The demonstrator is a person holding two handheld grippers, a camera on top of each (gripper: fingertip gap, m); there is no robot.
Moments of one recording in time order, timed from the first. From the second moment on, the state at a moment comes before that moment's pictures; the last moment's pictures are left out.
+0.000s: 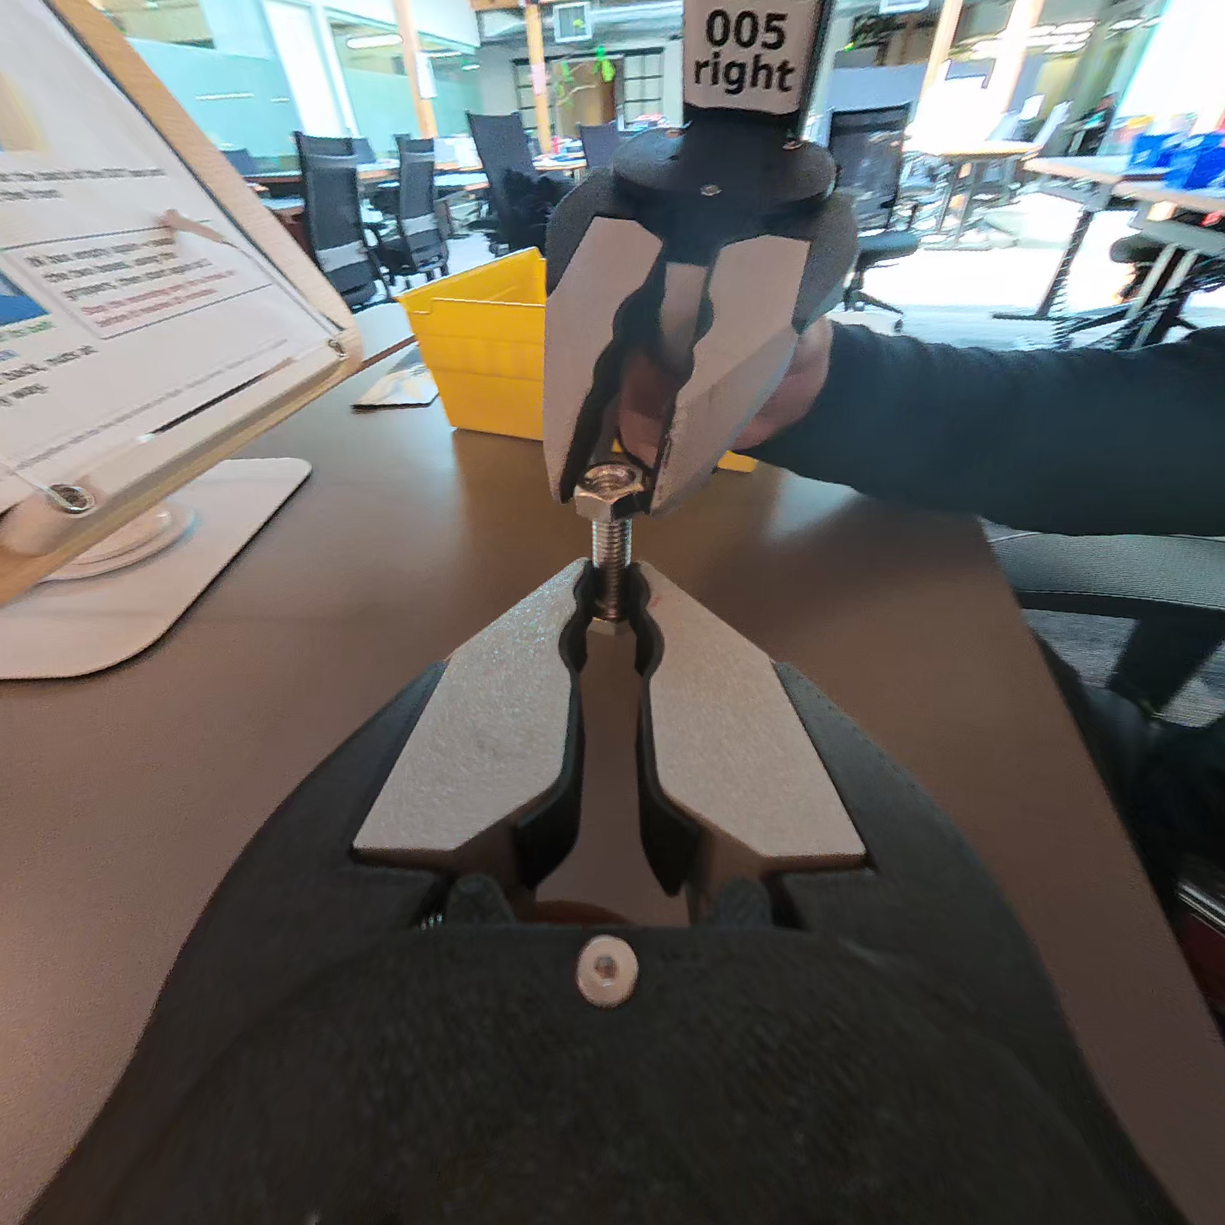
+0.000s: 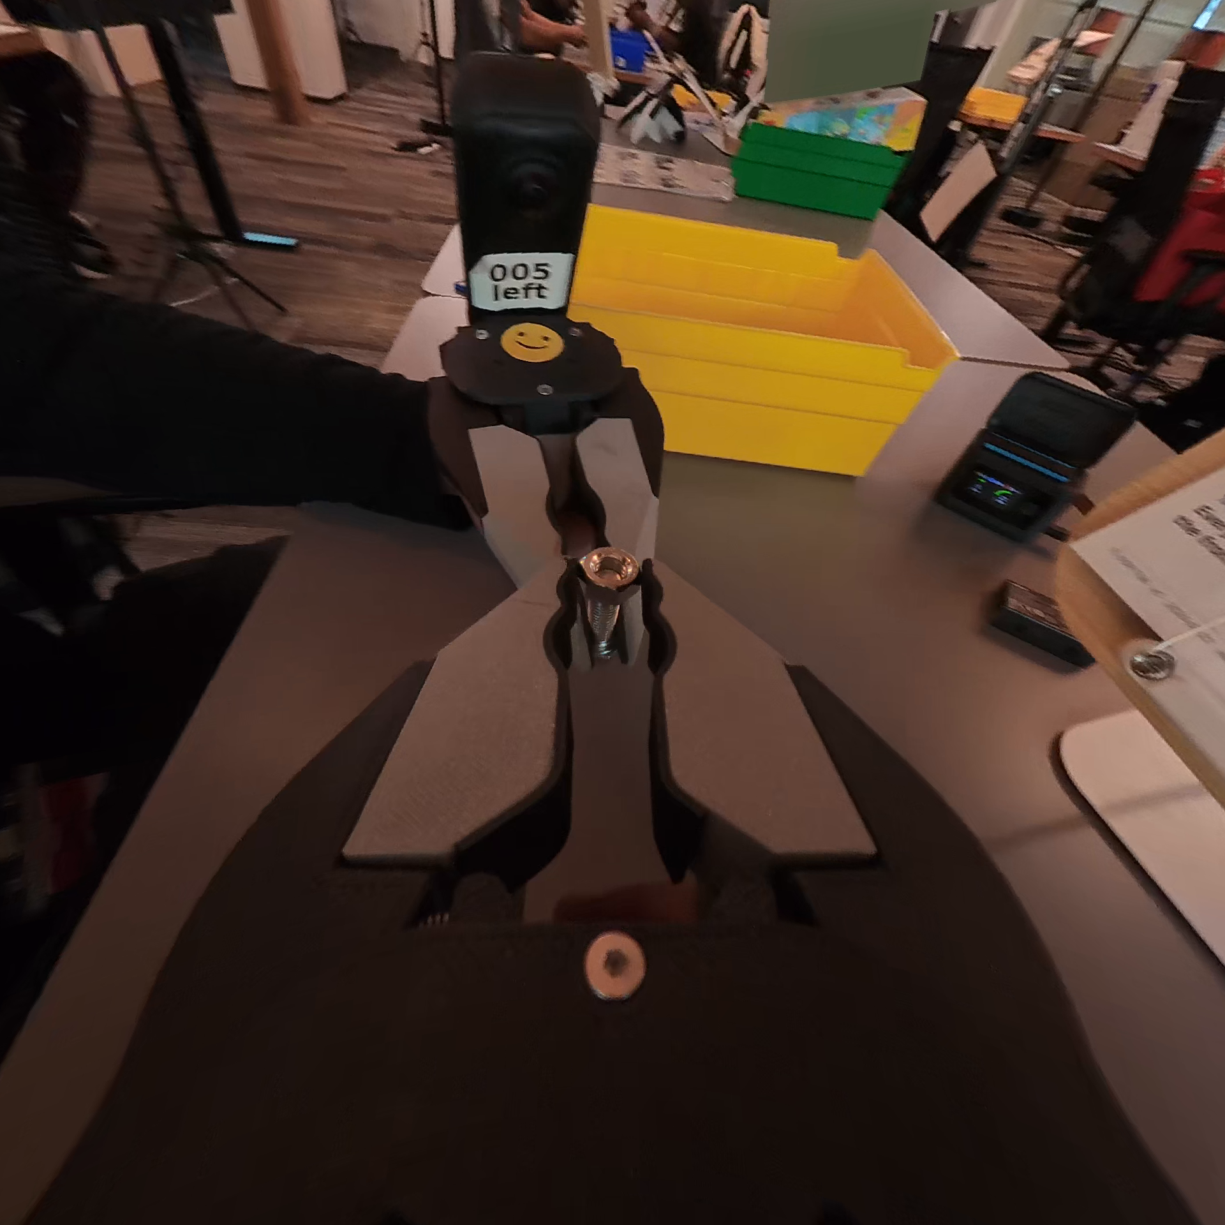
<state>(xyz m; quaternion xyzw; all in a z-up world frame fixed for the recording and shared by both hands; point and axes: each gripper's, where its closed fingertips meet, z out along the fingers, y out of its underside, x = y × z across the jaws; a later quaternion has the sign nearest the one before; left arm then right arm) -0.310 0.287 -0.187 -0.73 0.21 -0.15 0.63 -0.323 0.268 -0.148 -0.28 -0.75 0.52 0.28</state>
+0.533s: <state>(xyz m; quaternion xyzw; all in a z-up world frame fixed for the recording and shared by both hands) -0.336 0.302 -0.188 -0.76 0.15 -0.08 0.63 -0.347 0.284 -0.154 -0.35 -0.72 0.50 0.31</state>
